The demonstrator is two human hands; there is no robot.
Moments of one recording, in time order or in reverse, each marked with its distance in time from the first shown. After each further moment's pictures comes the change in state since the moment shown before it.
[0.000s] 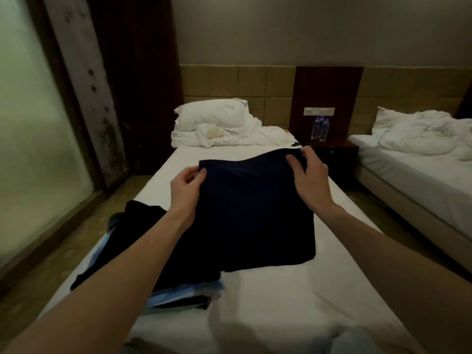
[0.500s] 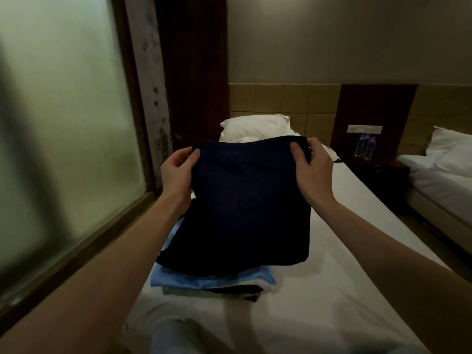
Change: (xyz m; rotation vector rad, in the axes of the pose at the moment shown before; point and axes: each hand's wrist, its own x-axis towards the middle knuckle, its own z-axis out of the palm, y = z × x) left_hand -0.036 0.105 -0.139 -0.106 0.196 0.172; right_hand -0.038 -0.143 0.072 0.294 0.044 -0.074
